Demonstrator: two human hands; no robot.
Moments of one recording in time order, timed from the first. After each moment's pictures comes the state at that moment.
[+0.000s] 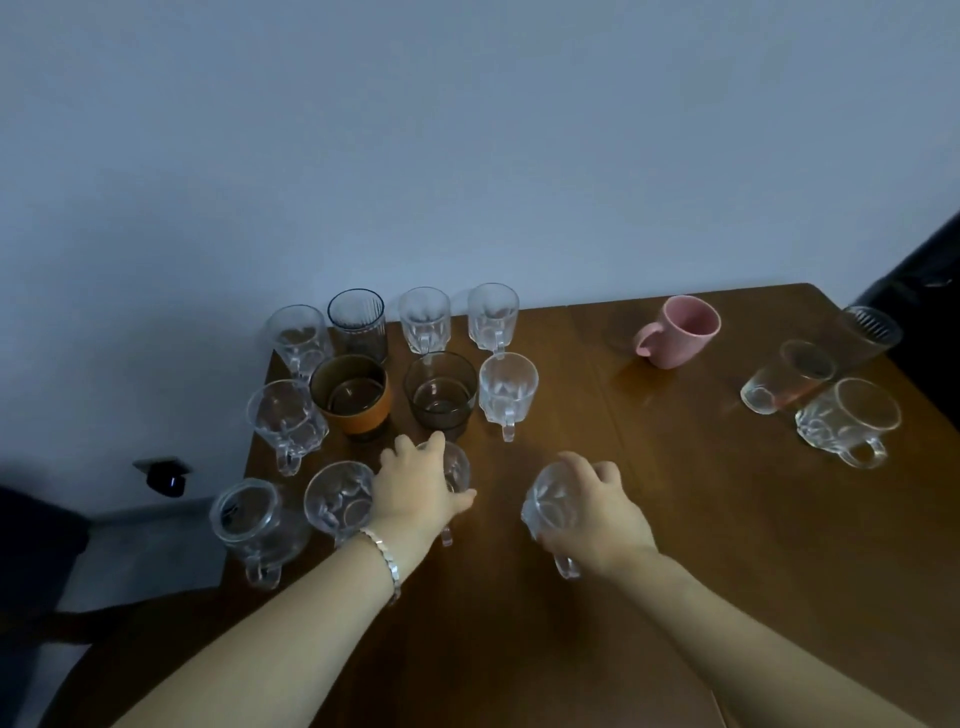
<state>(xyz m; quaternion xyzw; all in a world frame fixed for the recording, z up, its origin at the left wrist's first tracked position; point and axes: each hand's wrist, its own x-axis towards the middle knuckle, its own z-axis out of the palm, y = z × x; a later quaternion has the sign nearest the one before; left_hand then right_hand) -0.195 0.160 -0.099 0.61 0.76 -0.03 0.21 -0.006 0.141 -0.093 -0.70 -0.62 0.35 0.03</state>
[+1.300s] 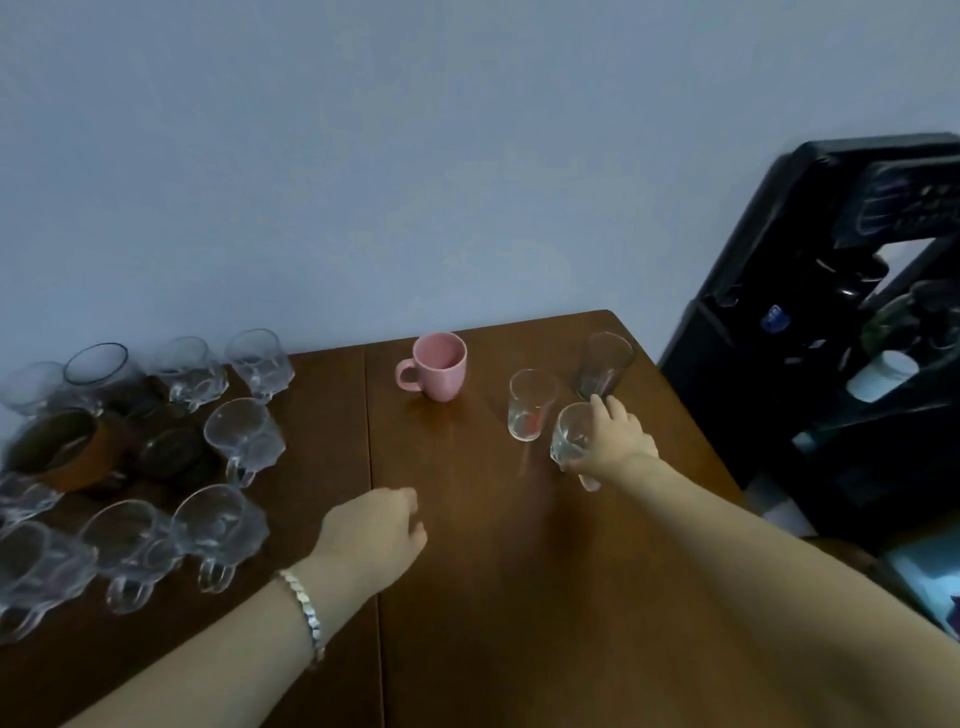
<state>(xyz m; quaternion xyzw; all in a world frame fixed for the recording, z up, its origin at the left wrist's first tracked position) 0.102 0.154 -0.033 0.71 0.67 -0.07 0.22 0.356 0.247 -0.077 -0.76 -0.61 0.20 -0.05</state>
